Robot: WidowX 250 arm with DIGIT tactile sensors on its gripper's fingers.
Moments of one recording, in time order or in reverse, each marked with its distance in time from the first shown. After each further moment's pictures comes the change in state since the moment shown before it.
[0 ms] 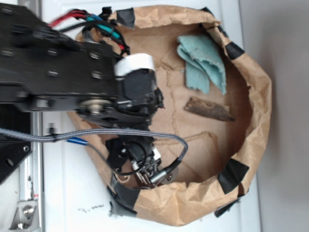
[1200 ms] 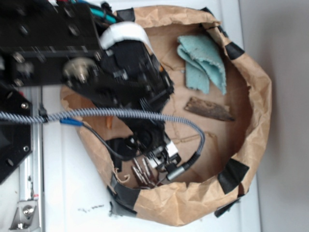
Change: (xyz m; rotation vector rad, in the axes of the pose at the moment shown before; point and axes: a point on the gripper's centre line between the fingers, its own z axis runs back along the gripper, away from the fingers) arm 0.016 -0.012 -0.003 -0.128 -0.077 -0.012
